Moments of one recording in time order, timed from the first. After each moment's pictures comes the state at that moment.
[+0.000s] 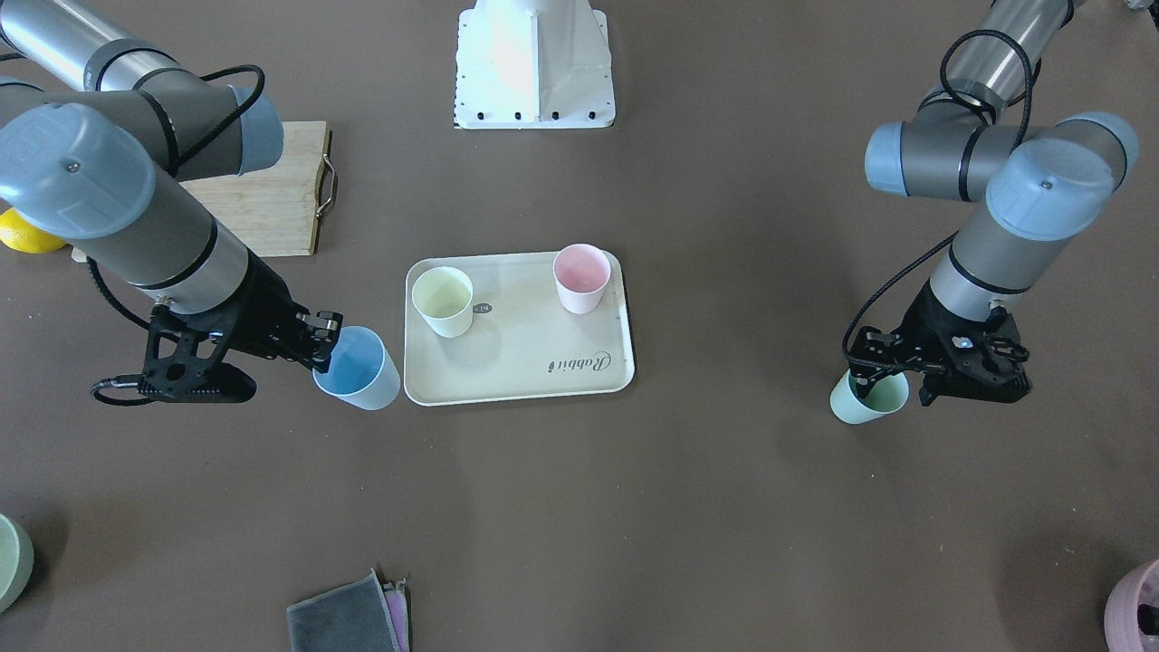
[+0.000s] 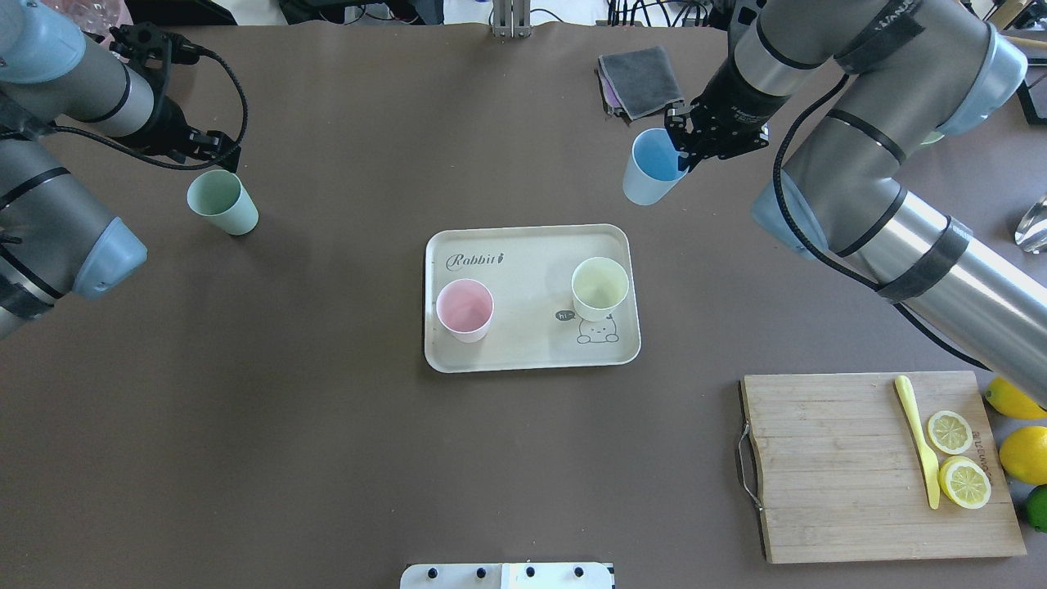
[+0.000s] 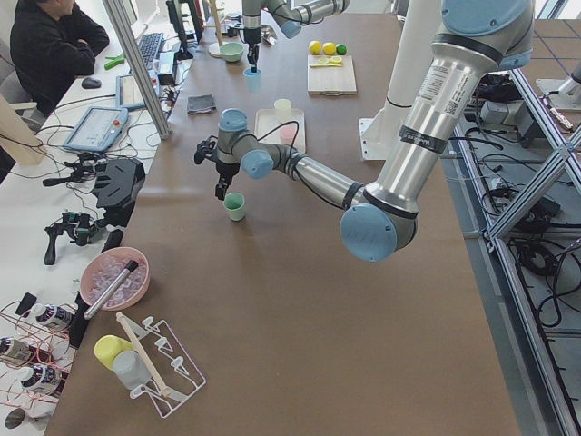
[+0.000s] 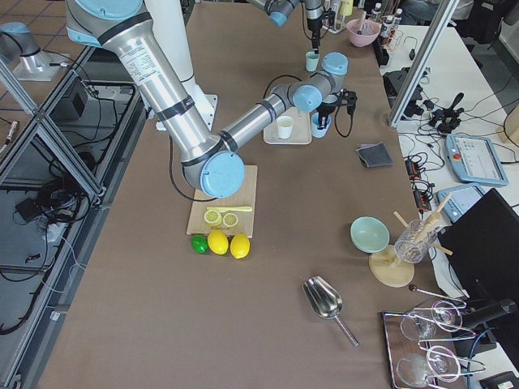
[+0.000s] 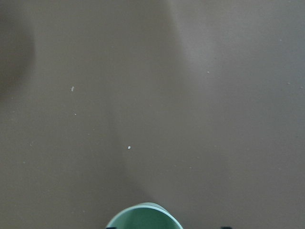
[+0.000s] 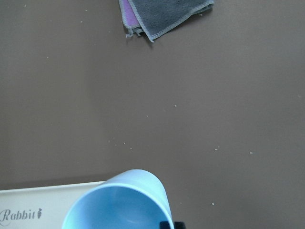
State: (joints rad) left arm -0.99 -1.97 -1.52 -1.94 -2.02 -0.68; right arm 0.92 -0.95 1.60 -1.49 2.23 1.04
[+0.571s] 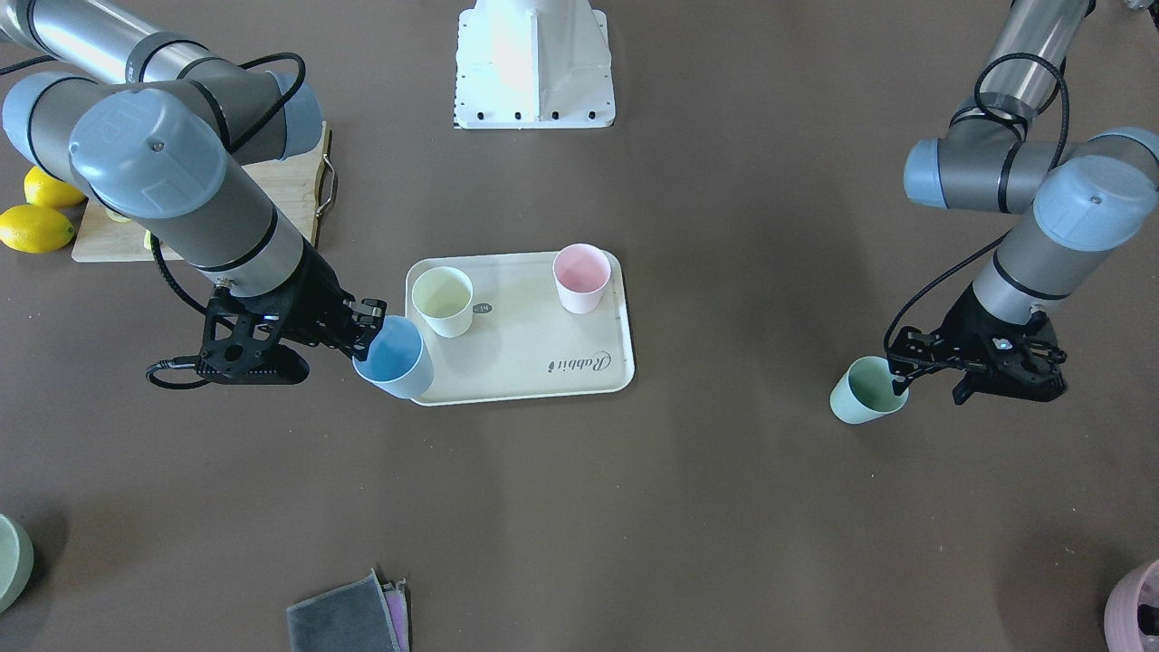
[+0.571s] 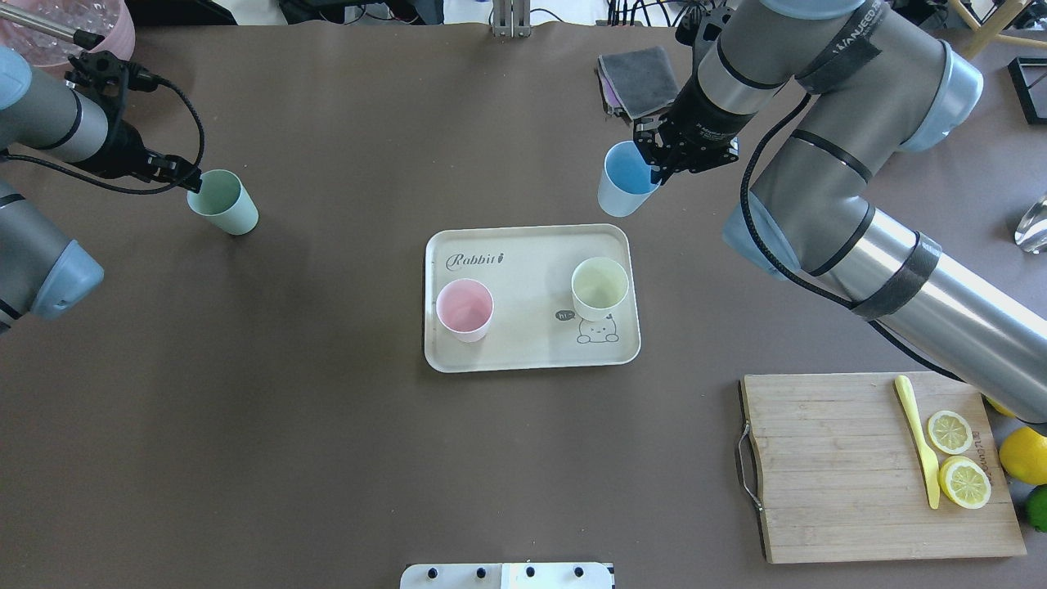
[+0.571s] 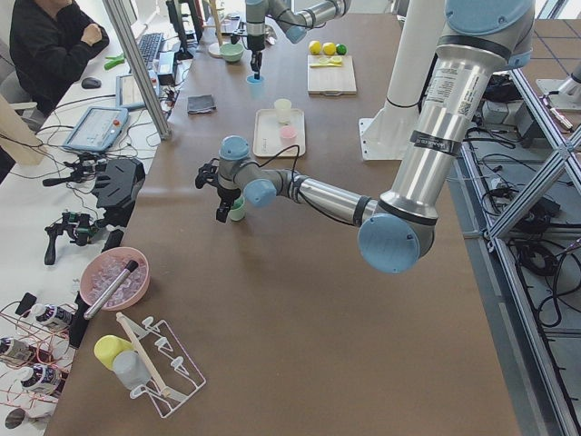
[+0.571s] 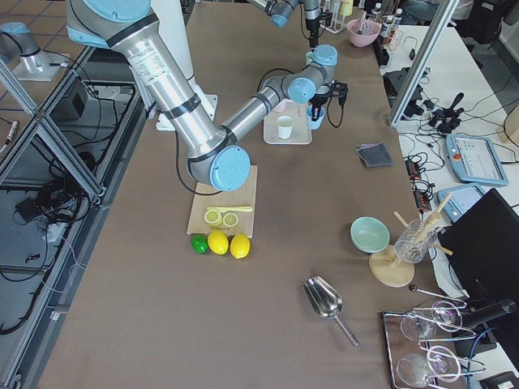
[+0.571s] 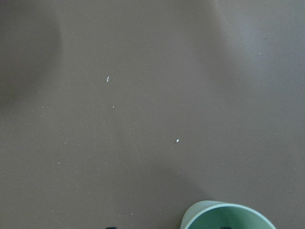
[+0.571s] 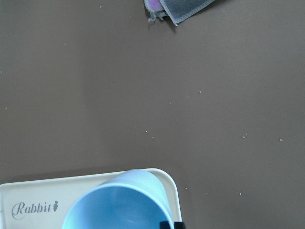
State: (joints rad) left arm -1.01 -1.87 -1.50 -2.08 -2.05 -0.64; right arm 0.87 -0.93 1.61 -1.49 2.20 1.08
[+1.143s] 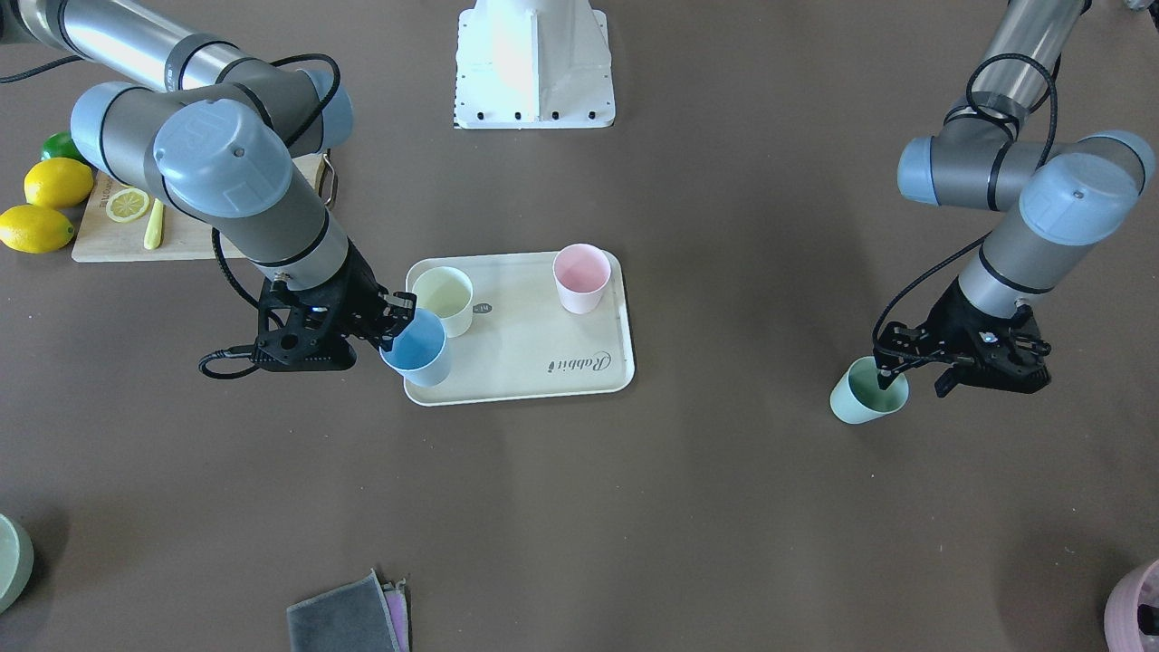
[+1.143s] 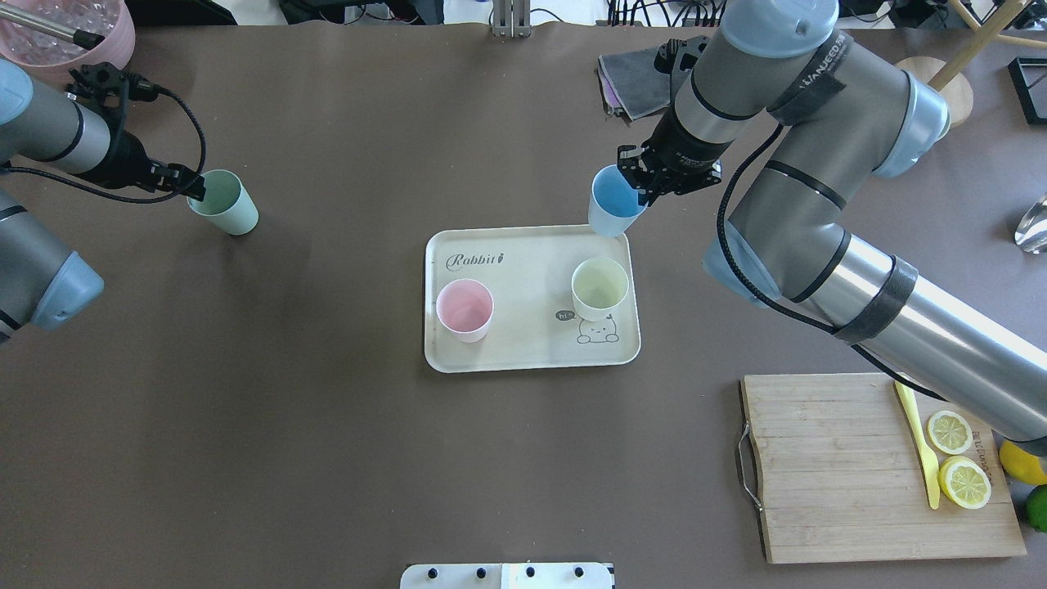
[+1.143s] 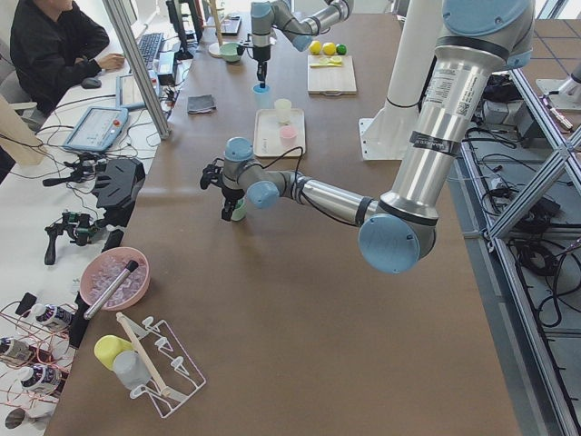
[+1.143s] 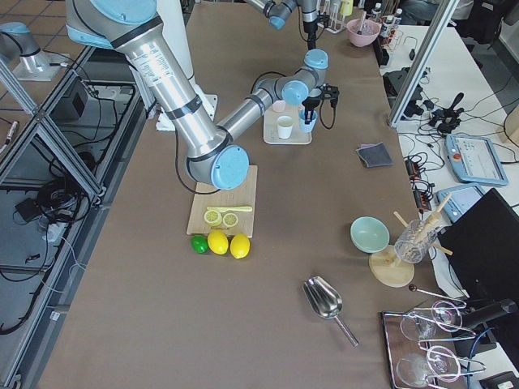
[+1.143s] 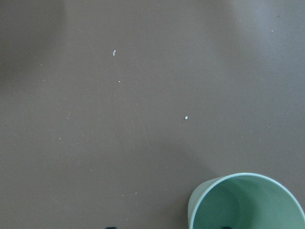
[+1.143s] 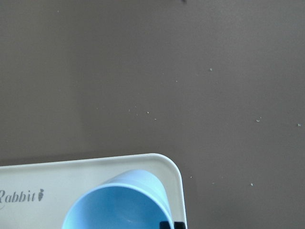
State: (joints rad) left arm -0.97 -1.88 -1.50 -2.10 -2.05 -0.73; right arm 0.80 -0.93 1.60 -1.49 2.13 1.08
